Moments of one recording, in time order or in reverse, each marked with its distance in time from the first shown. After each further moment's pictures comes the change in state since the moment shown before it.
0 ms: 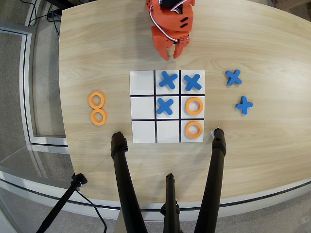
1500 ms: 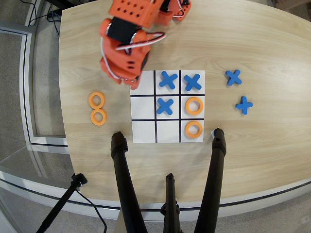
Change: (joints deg) arm 29.1 -74.8 -50.2 -25.3 7.3
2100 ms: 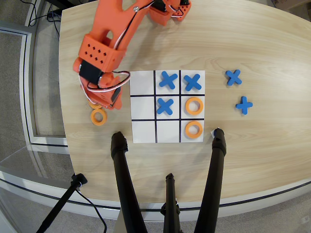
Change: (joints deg) arm 6.0 -28.7 -23.9 -3.0 0.3
